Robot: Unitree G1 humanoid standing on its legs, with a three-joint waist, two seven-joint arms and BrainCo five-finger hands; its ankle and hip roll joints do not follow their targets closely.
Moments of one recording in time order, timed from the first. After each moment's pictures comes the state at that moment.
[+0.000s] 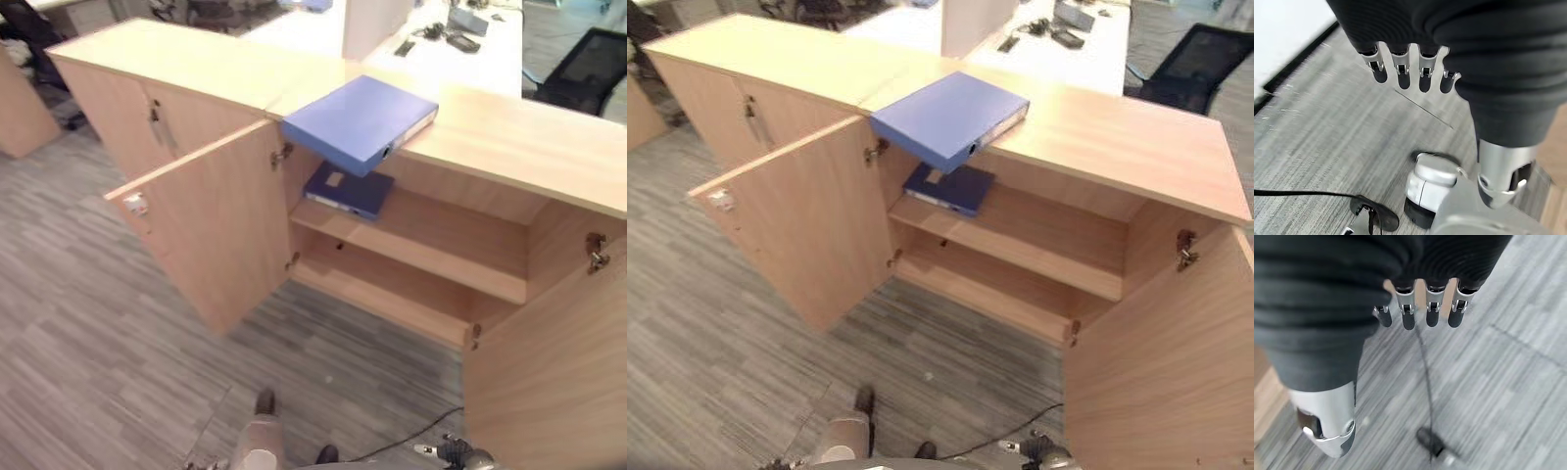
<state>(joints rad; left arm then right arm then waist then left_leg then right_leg) 0.03 0.26 -0.01 1.30 -0.19 -0.05 0.11 -0.08 -0.28 0.31 1.34 0.17 0.00 -0.05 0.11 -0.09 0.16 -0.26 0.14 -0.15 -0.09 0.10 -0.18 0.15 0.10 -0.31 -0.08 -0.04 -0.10</state>
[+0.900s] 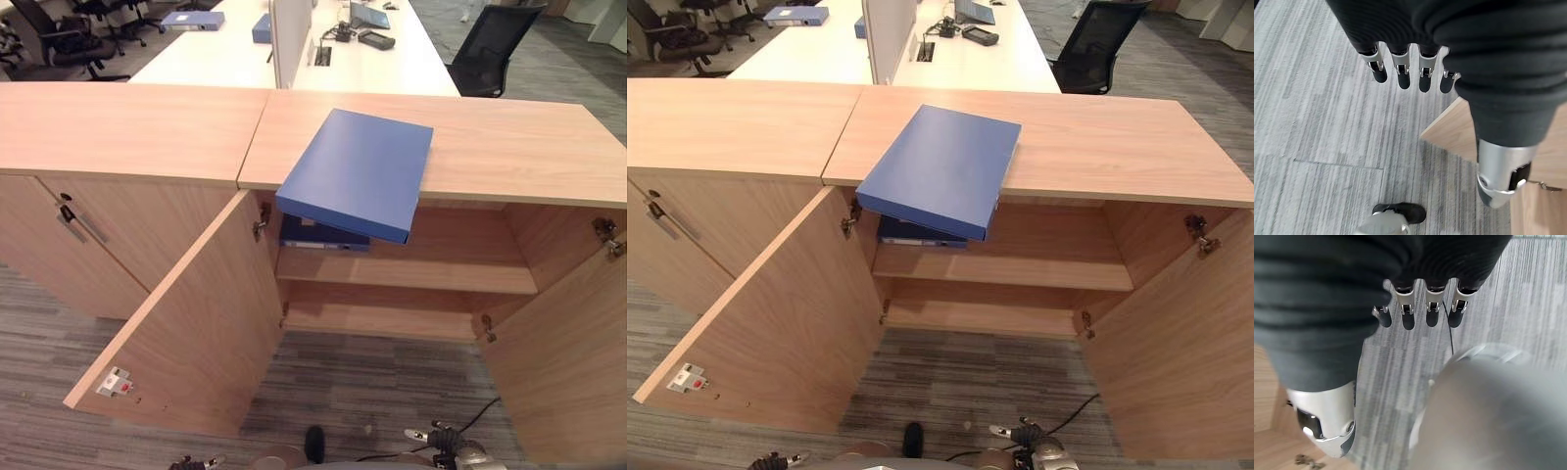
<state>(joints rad) 0.01 0.29 -0.06 1.35 -0.17 -0.04 0.10 -0.08 -0.23 0.23 1.26 0.20 0.00 -0.04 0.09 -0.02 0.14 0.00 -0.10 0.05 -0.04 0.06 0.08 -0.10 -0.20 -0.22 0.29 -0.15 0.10</state>
